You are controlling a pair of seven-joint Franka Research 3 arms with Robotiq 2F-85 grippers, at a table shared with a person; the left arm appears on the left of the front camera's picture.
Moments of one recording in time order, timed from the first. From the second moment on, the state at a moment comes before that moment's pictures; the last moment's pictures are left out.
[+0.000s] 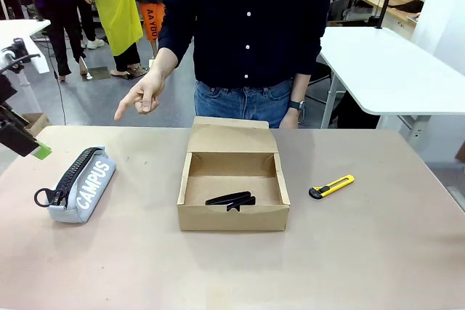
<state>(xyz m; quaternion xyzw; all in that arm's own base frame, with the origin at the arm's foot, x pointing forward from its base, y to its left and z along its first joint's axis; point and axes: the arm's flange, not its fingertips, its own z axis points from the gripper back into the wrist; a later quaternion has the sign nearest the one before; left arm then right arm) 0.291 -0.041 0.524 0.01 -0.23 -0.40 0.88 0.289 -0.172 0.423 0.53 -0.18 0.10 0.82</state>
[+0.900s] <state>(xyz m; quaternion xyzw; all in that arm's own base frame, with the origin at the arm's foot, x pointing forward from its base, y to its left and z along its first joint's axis) 0.389 -0.042 0.483 -0.08 -0.06 -0.33 0.94 0.289 -0.172 0.423 0.53 -0.18 0.10 0.82</state>
